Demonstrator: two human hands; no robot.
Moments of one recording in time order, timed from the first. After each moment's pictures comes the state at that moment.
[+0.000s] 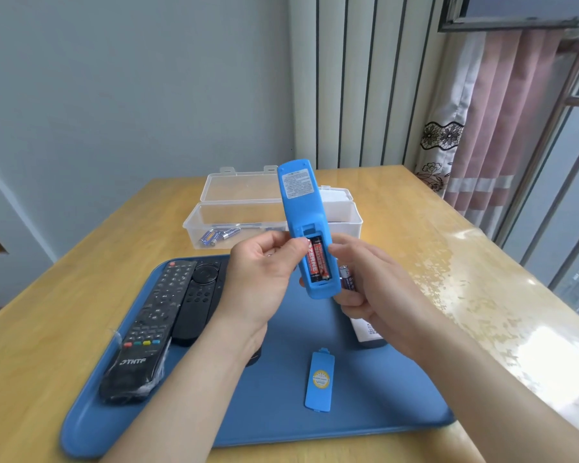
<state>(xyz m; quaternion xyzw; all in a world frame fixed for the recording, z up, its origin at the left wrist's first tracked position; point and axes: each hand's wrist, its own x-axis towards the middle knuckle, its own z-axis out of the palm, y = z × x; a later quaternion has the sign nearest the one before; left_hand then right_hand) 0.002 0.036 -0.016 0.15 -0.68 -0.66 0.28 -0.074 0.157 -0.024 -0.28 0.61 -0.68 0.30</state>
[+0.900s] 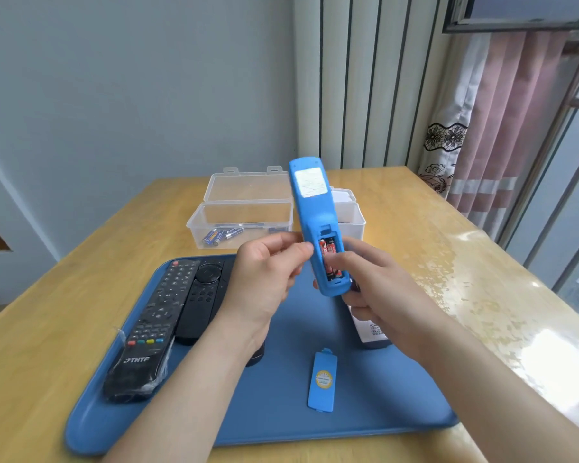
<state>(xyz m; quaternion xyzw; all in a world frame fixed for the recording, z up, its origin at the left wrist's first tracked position) 0.000 0.028 -0.022 0.13 -0.68 -0.68 0.25 -0.074 0.156 -0.023 -0.25 0.68 -0.63 0.28</state>
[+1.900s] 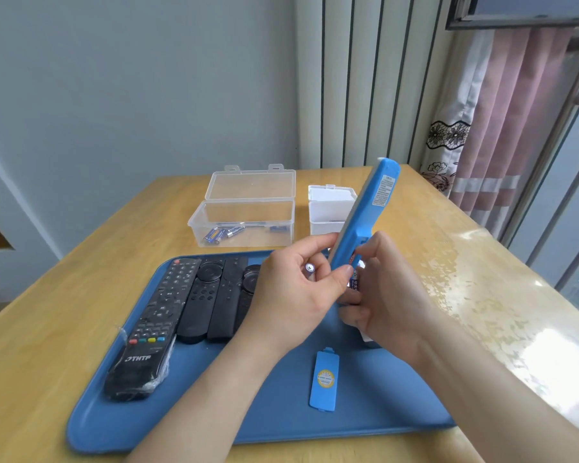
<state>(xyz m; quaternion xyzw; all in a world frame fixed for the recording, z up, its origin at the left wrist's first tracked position) -0.004 0.045 -0.036 0.04 -0.80 -0.51 0.31 -0.079 0.148 -0.035 -0.12 0.54 -0.74 0.38</state>
